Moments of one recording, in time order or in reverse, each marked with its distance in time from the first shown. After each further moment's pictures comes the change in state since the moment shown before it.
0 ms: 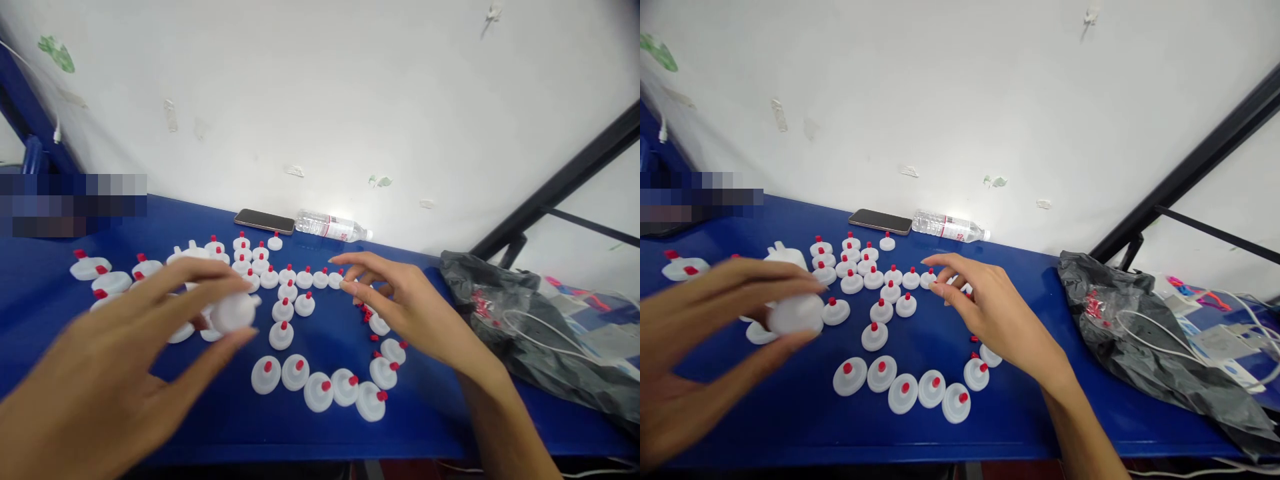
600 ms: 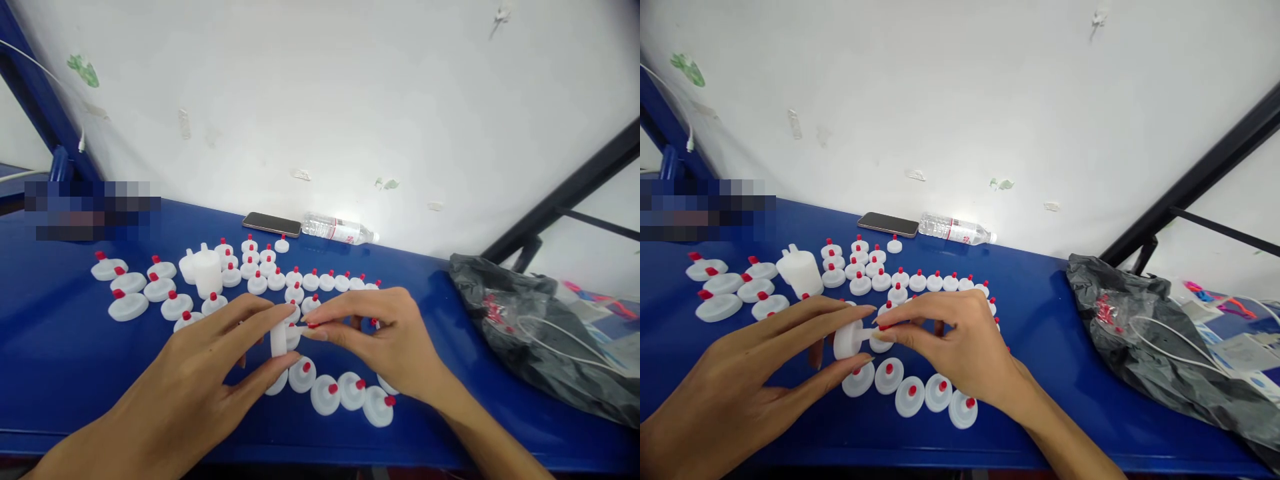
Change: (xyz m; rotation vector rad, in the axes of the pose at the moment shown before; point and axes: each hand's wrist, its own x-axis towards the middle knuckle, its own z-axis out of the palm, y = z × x) left_hand 0.001 0.027 0.030 -0.098 0.016 0.214; right_hand -0.001 -0.016 0.048 0.376 0.121 -0.253
